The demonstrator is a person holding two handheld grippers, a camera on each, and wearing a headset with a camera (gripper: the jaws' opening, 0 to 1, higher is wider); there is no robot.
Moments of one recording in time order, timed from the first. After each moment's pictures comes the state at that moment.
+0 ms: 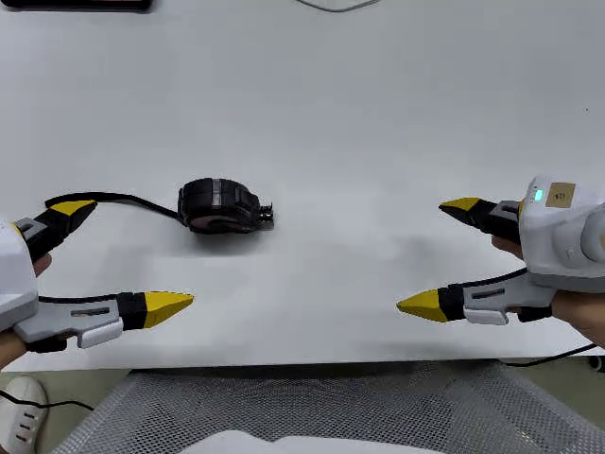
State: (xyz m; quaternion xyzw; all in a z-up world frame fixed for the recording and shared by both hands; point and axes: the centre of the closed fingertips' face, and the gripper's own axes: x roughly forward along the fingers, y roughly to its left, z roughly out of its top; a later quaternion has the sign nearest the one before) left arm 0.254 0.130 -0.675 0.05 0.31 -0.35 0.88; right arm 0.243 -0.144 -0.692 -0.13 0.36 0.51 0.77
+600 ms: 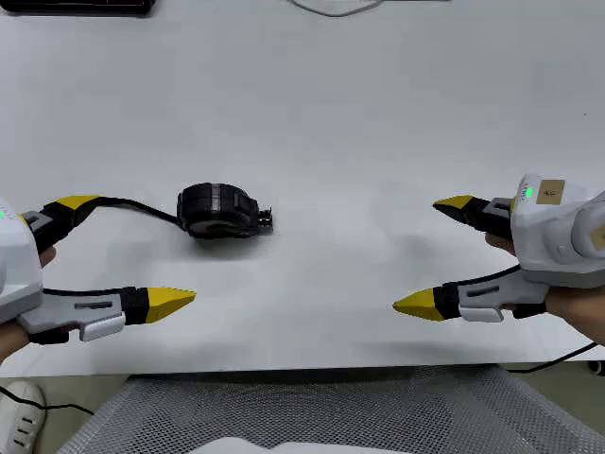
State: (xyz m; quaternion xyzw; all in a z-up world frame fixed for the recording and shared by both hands) left arm 0.266 0.124 -0.676 0.06 0.32 -0.36 0.88; right arm 0.251 -0.138 -0.693 -0.14 0.36 0.52 0.77
